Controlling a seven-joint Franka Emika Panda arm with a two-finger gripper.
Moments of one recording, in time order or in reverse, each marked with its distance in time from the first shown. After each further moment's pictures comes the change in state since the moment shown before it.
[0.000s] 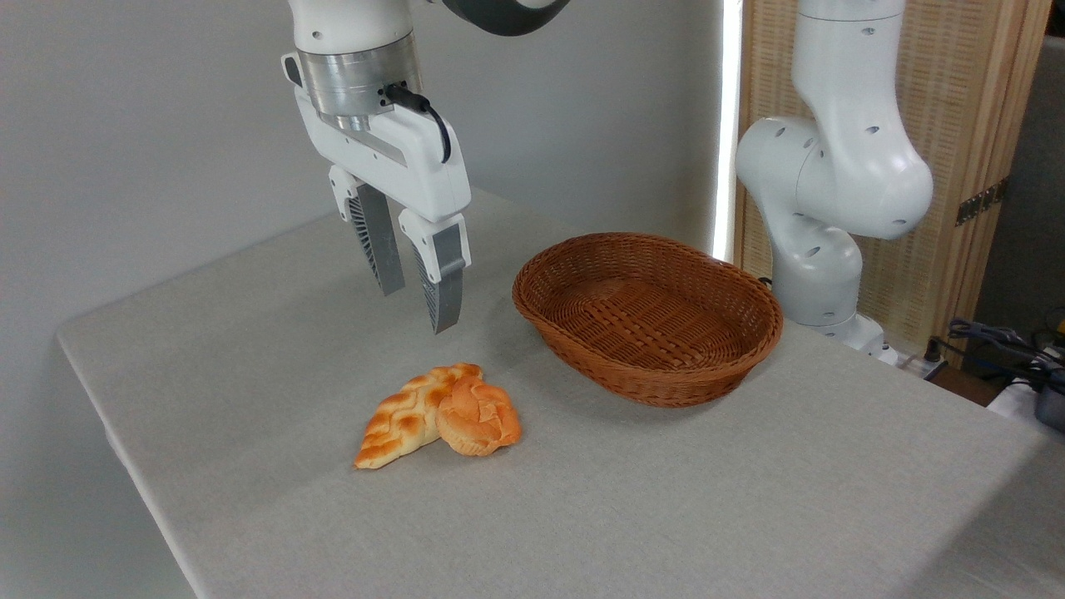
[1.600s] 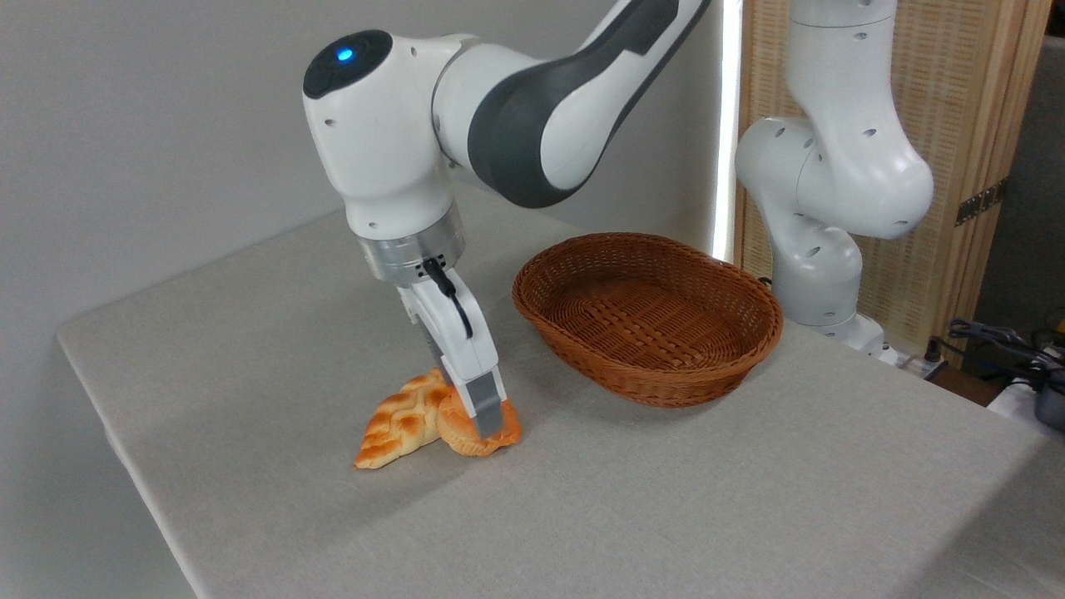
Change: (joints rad) arm 0.012 0.079 0.049 -0.210 -0.064 0.155 0.326
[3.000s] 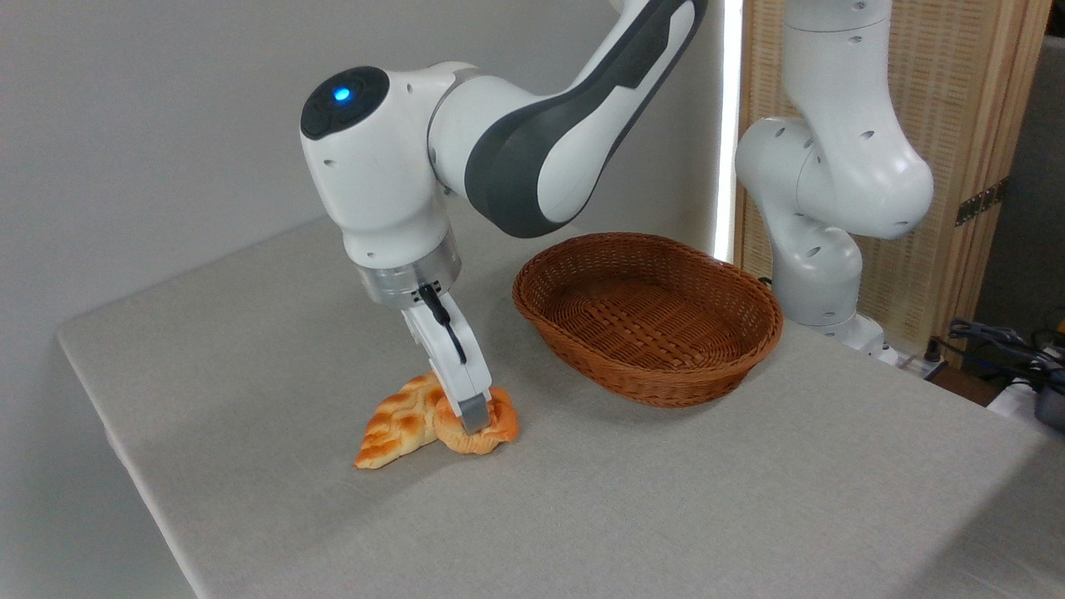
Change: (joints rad) arm 0.000 0.033 0.000 0.006 -0.031 -0.006 0.040
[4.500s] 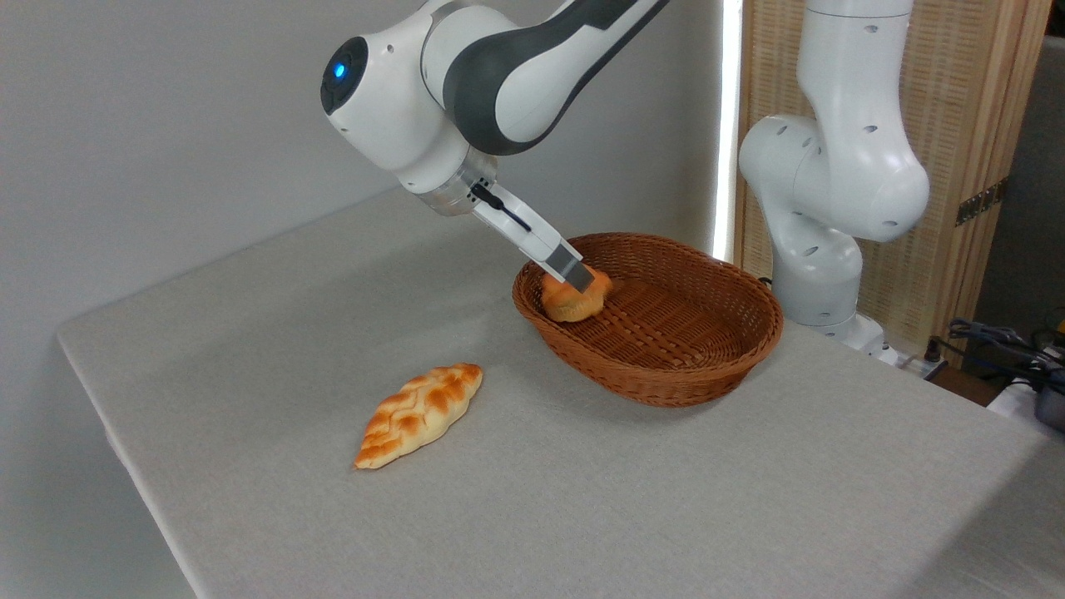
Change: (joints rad) arm -0.109 -0.169 -0.120 -0.143 -0.043 -0.459 -0.380
